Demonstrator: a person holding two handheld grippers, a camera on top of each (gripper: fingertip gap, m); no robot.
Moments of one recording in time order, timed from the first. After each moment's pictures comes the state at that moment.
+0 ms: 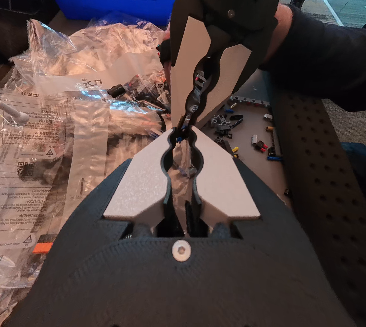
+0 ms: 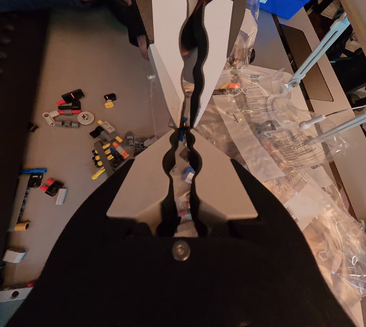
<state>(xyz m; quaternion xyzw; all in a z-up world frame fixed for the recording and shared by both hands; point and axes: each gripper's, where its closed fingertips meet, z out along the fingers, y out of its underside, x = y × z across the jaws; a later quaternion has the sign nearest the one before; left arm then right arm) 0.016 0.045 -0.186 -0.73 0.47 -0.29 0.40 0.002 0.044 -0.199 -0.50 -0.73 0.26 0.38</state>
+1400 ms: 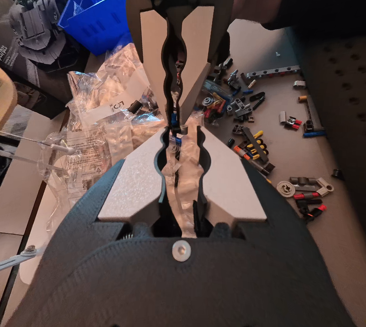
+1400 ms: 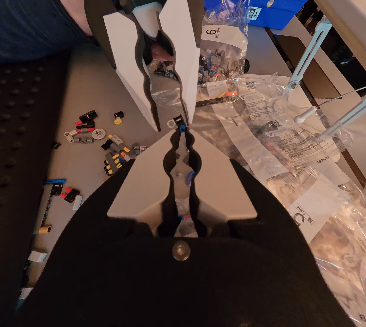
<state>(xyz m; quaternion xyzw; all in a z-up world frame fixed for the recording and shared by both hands) 0.017 0.040 -0.182 -0.67 0.57 -0.14 0.46 0.008 0.047 -0.182 -0.52 -0.69 0.33 0.38</state>
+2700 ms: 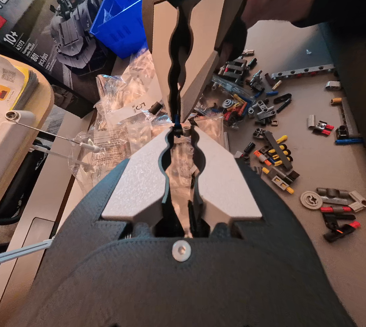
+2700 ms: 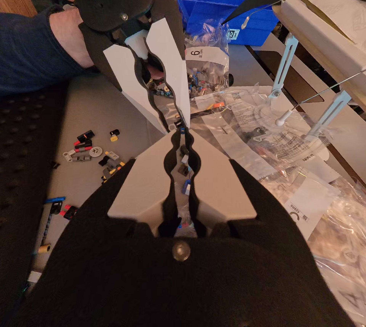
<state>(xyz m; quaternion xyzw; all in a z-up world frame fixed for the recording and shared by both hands) 0.014 0.057 -0.173 -0.66 0.55 -0.09 0.50 0.007 0.057 -0.163 -0.53 -0.64 0.37 0.41</state>
